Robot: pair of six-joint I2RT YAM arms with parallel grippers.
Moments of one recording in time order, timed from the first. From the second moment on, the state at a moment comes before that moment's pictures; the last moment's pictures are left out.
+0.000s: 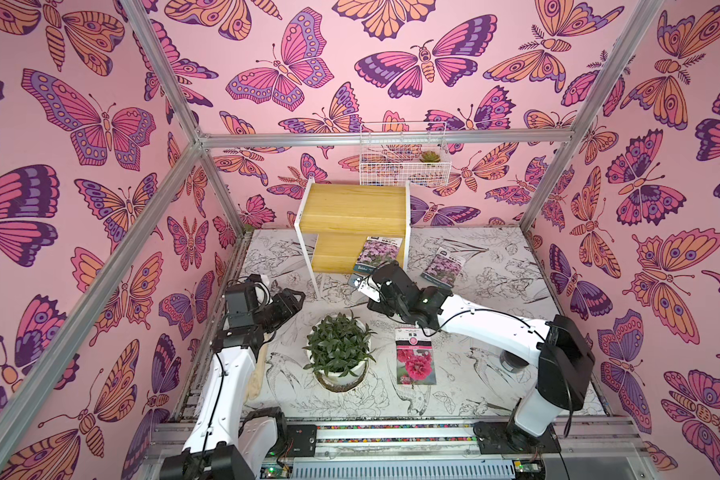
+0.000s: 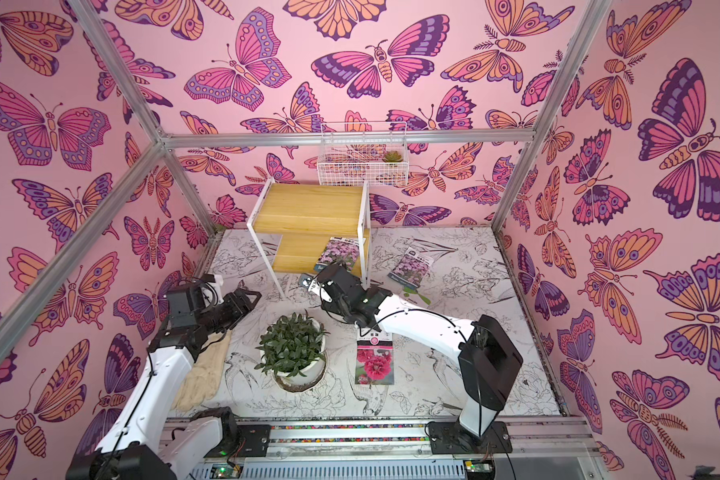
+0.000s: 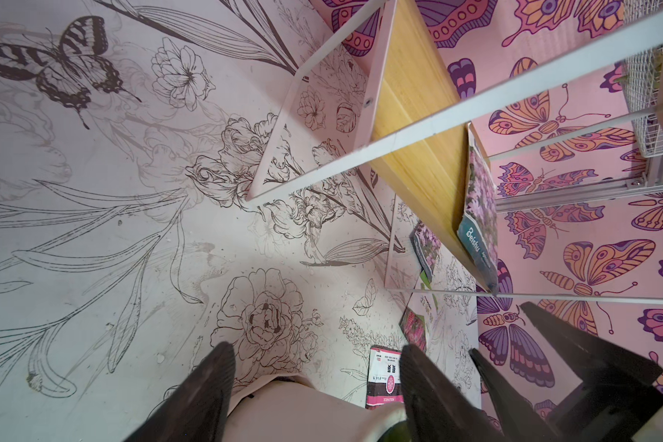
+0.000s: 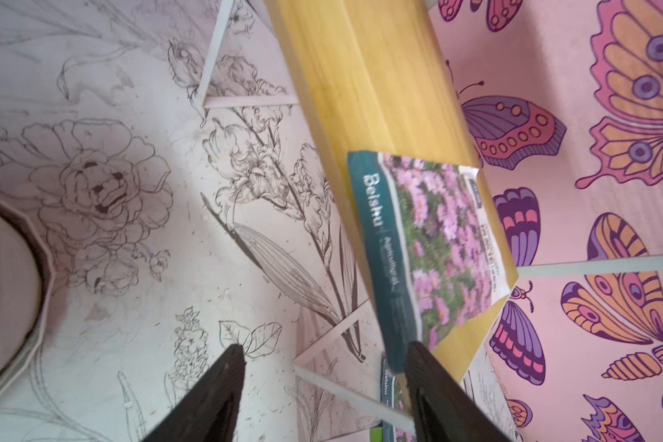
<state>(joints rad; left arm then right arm) 0.17 0.99 0.70 -0.40 0.53 -0.60 0.93 1.71 1.37 -0.33 0.36 -0.52</state>
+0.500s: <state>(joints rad) 0.17 0.99 0.70 -0.40 0.54 -0.60 0.85 1.91 1.55 -0.39 0.27 -0.55</state>
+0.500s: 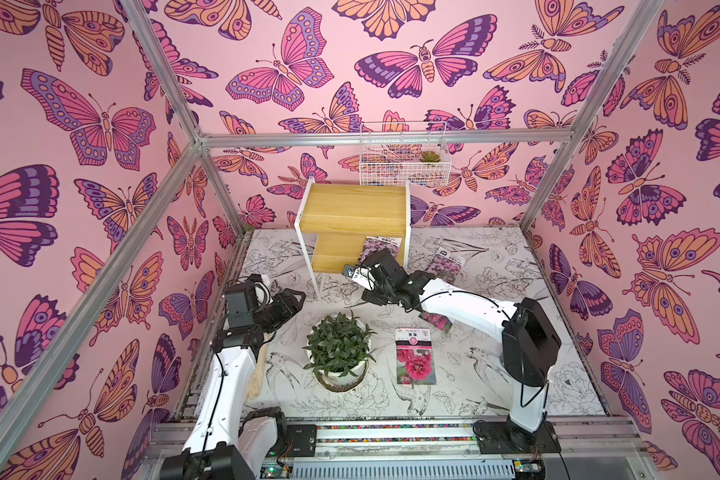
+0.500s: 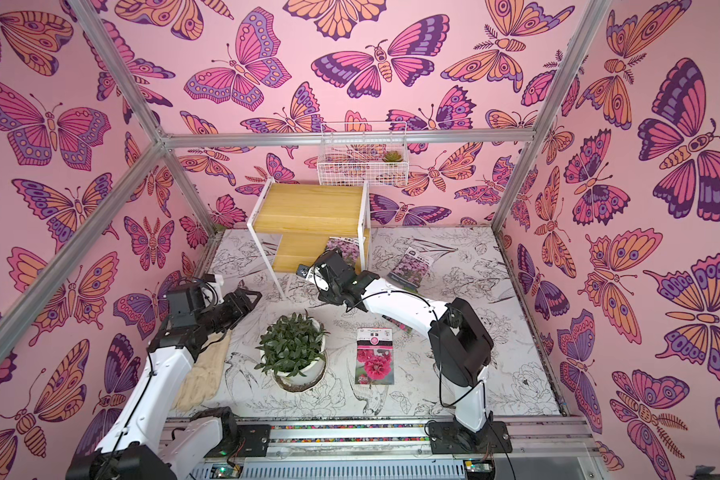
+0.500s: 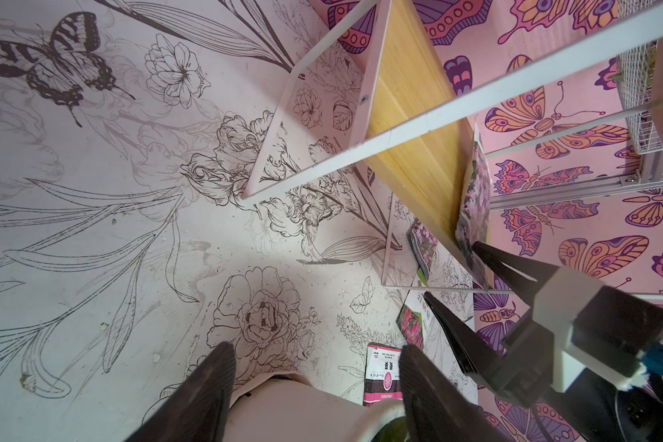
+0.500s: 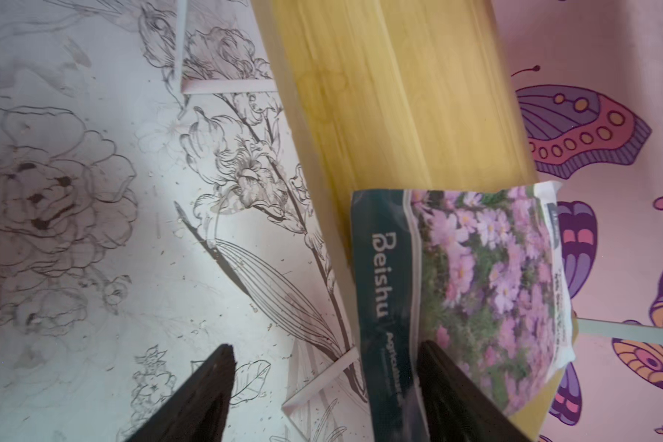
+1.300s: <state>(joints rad) 0.17 0.99 0.70 -0.40 0.53 -0.60 0.97 1.65 1.44 -0.48 0.26 -0.52</state>
